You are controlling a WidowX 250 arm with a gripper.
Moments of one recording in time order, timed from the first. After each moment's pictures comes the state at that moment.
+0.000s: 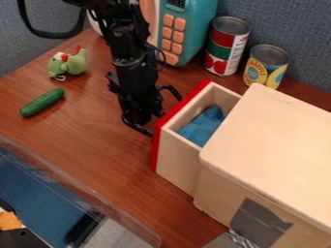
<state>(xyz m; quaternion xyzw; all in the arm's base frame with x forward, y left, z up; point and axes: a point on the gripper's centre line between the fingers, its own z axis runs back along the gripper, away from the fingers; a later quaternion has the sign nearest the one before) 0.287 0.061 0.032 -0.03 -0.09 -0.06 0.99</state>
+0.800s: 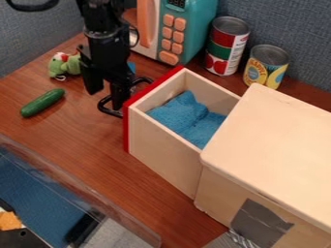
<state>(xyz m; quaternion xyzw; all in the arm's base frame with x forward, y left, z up) 0.282 0.097 0.053 0.01 -0.06 -0.05 1.00</state>
